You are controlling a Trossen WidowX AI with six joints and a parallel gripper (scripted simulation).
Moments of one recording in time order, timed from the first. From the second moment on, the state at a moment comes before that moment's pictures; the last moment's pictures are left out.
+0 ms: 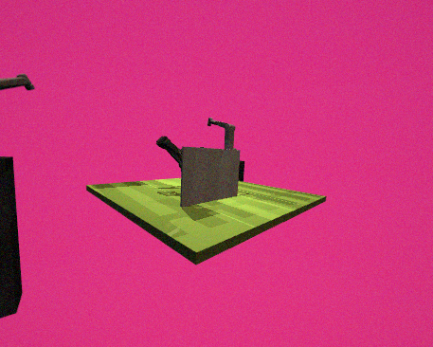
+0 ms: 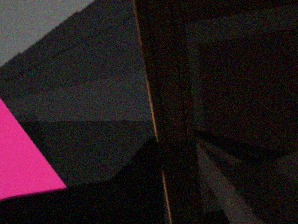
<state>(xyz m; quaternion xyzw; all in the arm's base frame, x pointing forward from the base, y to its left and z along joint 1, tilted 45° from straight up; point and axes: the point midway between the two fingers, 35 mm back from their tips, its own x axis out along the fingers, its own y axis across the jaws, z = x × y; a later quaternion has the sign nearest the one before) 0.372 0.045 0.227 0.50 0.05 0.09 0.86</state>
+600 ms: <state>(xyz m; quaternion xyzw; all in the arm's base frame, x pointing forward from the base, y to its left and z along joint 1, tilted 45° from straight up) 0.372 0.045 0.226 0.48 0.05 0.09 0.87</state>
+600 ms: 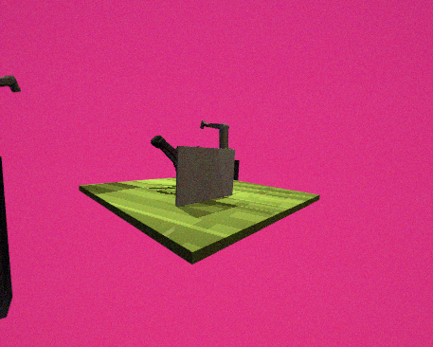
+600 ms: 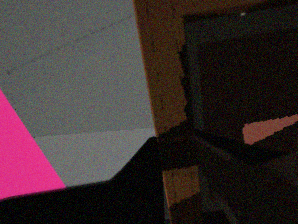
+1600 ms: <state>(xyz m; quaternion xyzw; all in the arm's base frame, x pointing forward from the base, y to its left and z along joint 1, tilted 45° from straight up) 0.371 0.046 0.226 0.41 0.04 0.09 0.91</state>
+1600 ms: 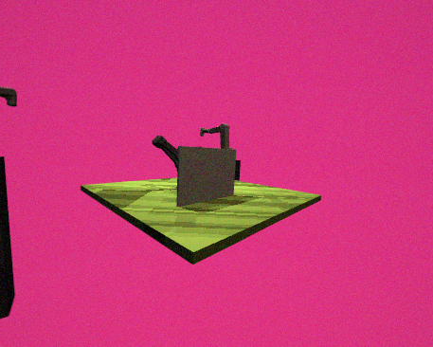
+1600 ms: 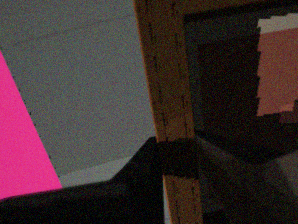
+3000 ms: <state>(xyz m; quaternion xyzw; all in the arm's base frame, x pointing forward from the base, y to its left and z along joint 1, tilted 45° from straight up) 0.280 0.023 0.226 0.49 0.04 0.09 0.86</state>
